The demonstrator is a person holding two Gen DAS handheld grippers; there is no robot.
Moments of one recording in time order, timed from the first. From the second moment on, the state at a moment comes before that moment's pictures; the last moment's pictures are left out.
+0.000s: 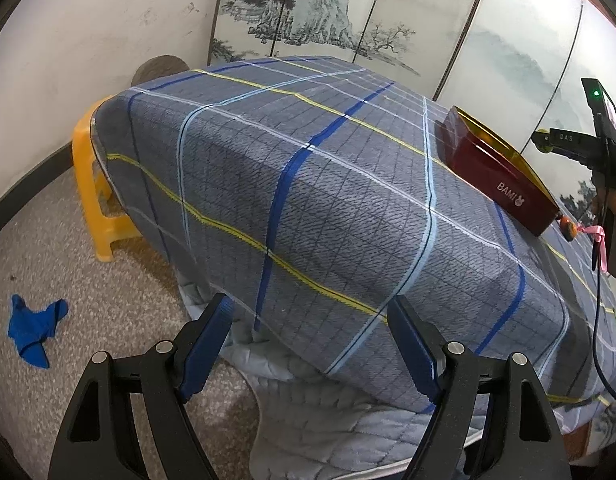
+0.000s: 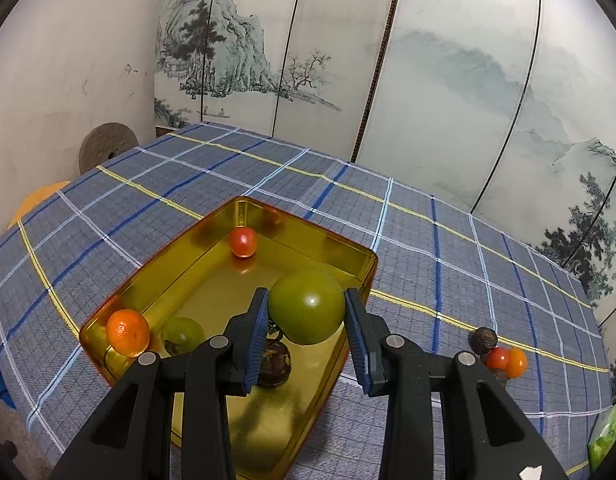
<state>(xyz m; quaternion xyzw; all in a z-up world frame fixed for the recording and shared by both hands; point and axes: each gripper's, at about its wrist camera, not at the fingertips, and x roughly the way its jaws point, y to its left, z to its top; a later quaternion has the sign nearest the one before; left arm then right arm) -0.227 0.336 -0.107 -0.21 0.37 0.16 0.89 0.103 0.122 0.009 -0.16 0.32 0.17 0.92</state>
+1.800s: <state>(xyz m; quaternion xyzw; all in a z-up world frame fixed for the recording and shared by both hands) -0.187 0.296 -0.043 -0.07 0.38 0.21 0.90 0.138 0.061 0.019 -0.01 0.32 0.28 0.90</state>
